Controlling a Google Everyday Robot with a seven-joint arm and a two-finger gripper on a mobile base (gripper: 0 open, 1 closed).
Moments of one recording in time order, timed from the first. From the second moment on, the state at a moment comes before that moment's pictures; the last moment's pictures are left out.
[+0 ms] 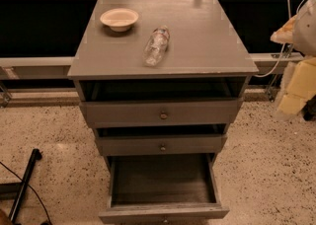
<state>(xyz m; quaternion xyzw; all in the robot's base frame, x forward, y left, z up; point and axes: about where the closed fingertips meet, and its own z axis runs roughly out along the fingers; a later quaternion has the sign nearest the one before) 0.438 -0.217 0.976 -0.60 0.78 -0.03 0.16</state>
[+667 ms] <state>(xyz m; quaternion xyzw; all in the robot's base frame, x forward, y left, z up) 0.447 -0.195 0.973 -0.65 0.74 -0.04 0.15</state>
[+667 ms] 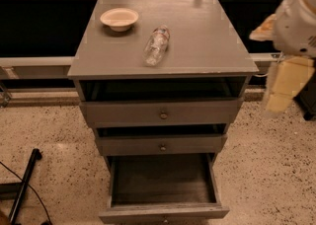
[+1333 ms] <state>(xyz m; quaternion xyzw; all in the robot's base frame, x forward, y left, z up) 0.436 -0.140 0.980 -0.81 0.56 -0.13 0.13</state>
